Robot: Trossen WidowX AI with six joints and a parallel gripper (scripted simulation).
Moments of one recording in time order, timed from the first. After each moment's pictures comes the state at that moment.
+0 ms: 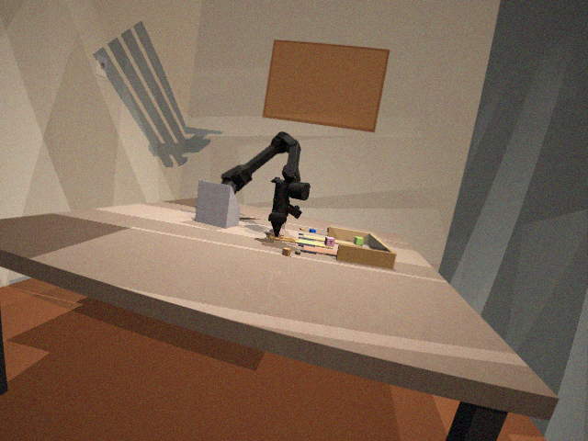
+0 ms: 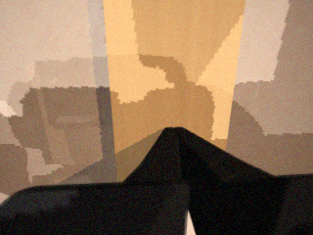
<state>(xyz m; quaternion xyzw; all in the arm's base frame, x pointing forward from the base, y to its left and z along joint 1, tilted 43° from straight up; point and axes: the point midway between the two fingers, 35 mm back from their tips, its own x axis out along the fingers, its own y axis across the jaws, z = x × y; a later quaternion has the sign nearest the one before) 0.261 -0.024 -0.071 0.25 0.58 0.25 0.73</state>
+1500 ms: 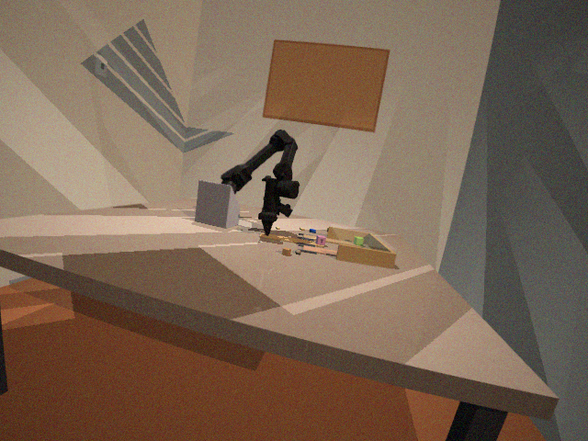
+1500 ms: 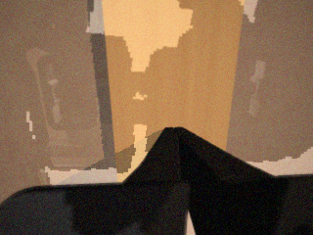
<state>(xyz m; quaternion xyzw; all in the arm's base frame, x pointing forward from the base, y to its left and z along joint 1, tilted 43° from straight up) 0.225 -0.022 -0.079 0.25 0.58 0.25 0.73</state>
